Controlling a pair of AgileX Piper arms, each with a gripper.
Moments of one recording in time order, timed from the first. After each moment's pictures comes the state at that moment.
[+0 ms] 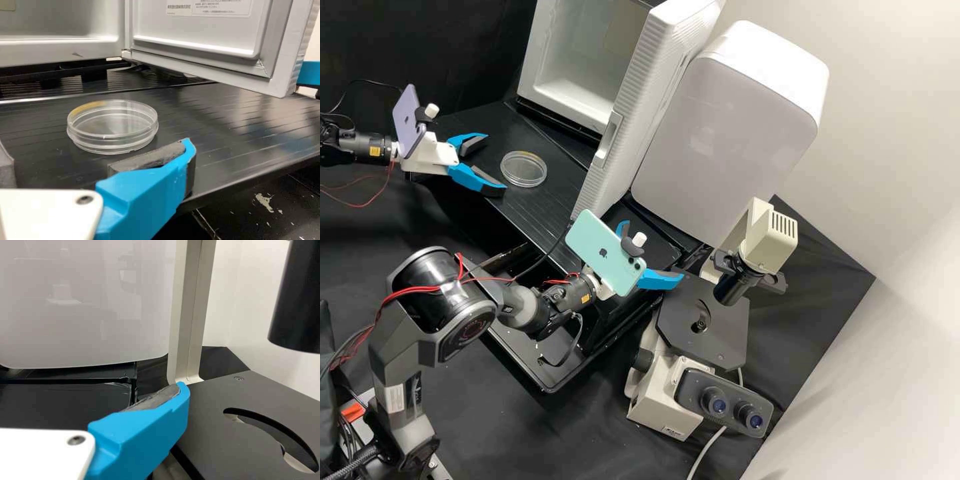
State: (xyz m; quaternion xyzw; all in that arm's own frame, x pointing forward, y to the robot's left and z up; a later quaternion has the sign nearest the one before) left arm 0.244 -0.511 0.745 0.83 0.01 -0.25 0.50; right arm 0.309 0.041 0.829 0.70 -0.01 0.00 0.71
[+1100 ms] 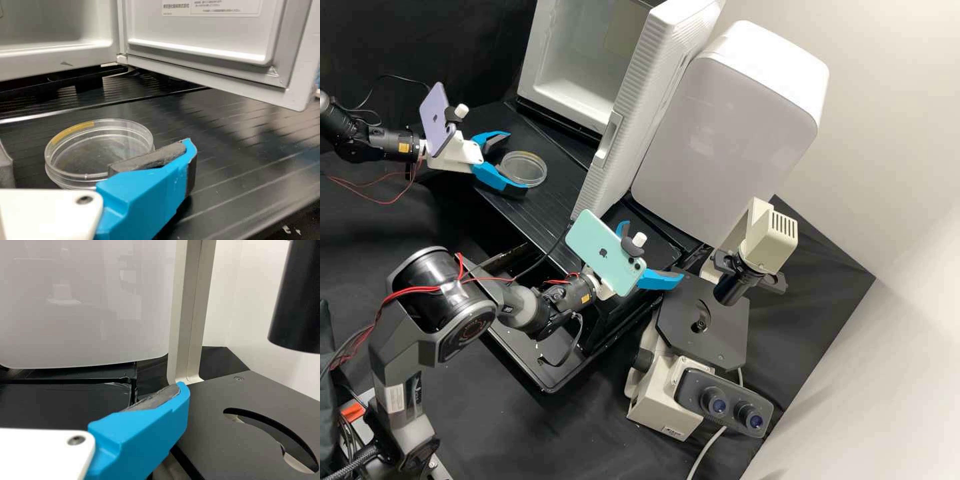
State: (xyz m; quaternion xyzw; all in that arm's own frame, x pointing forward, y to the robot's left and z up) left arm 0.281 -0.534 0.738 0.85 0.01 -0.24 0.48; right arm 0.309 0.041 0.829 0.70 -0.01 0.00 0.71
